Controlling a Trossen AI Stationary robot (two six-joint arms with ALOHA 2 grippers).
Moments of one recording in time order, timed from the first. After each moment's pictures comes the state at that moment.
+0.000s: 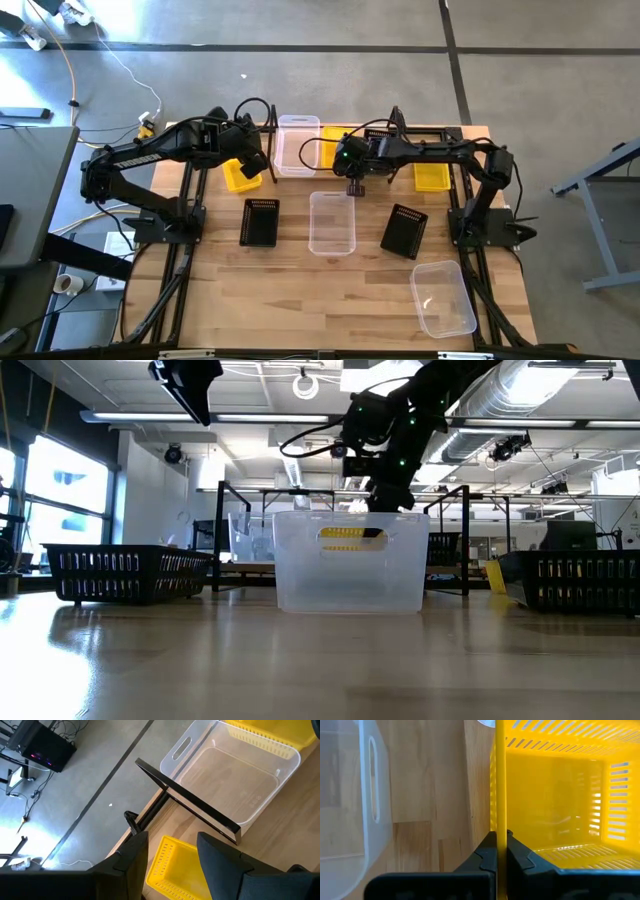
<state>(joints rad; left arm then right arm) 0.34 1.28 1.42 -1.26 -0.68 -0.22 -0.33 1.78 1.27 -0.56 0.13 -0.38</state>
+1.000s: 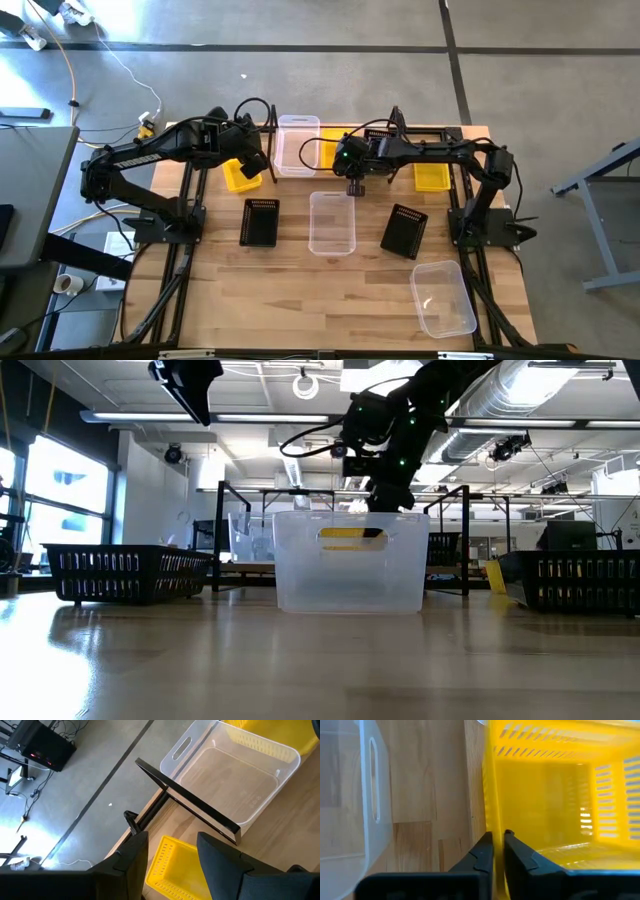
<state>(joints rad) 0.34 1.28 1.42 -1.26 -0.68 -0.23 -0.33 1.78 1.27 -0.56 0.13 -0.38</state>
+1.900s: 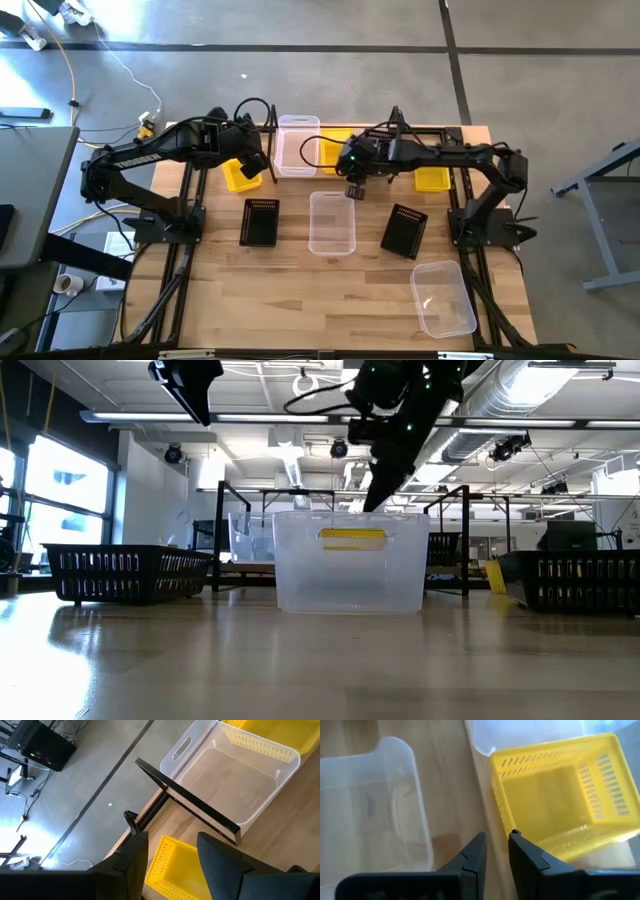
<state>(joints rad) 0.34 1.28 1.42 -1.26 -0.68 -0.23 -0.26 1.65 1.27 -0.61 0.15 -0.15</state>
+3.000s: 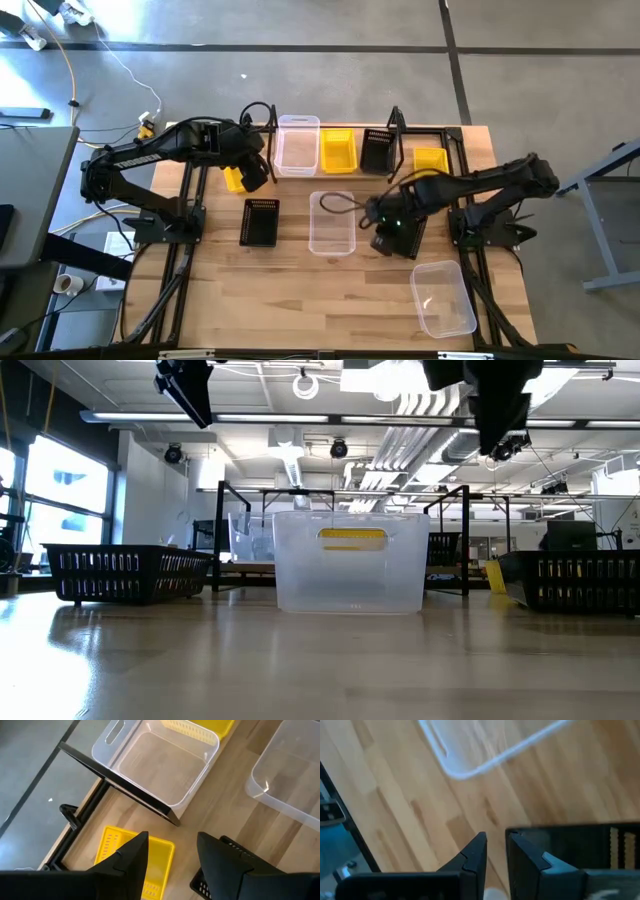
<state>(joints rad) 0.33 1.28 1.42 -1.26 -0.37 -0.23 0.19 1.45 1.27 -1.06 -0.06 0.69</state>
